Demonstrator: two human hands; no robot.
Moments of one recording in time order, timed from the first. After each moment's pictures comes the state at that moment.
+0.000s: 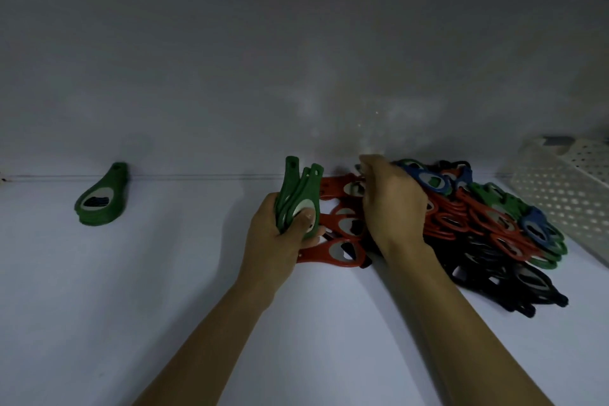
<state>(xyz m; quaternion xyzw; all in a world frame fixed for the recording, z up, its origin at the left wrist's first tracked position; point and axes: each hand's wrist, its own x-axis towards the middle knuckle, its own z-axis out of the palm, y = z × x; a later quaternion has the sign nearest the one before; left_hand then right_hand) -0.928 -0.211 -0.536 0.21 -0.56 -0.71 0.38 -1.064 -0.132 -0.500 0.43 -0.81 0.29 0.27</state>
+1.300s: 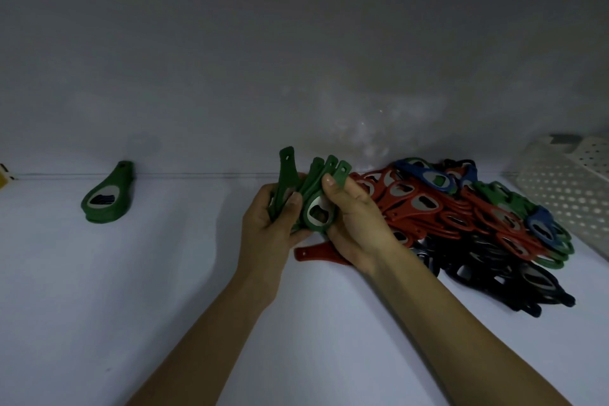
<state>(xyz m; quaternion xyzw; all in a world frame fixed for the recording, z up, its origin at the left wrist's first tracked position) -0.924 -0.215 -0.533 0.18 -0.49 -0.75 0.40 -1.027 -0.151 -0.506 0.21 -0.43 0.76 -0.44</state>
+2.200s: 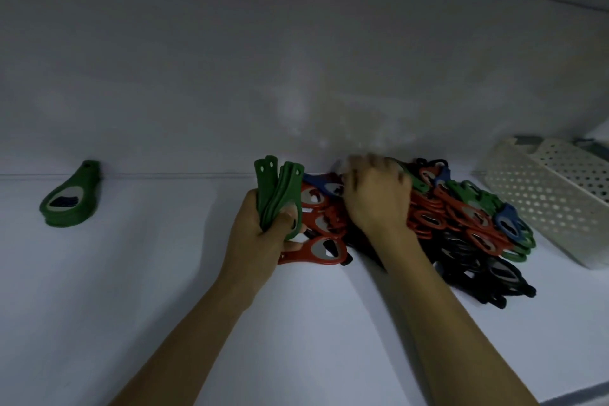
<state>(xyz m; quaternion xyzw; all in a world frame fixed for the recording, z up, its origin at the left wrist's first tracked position) -0.928 -0.210 -0.536 0.20 -0.58 -0.70 0.36 -1.092 -0.139 -0.507 0.35 -0.90 0.15 0.19</state>
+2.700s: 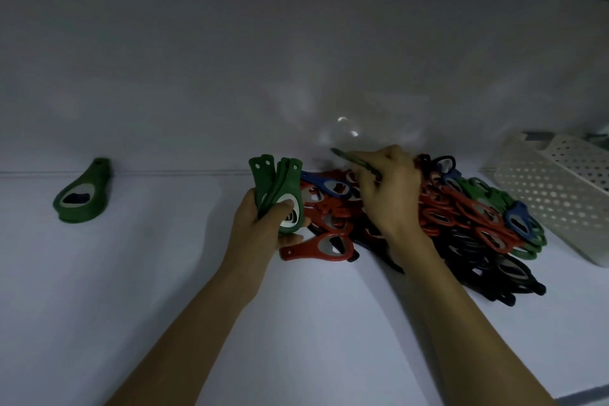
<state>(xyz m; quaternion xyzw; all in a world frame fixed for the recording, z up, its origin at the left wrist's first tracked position) -0.924 -0.215 -0.529 0.23 -0.49 -0.77 0.34 -1.089 -0.127 -0.505 0.42 -0.79 0.39 0.23</state>
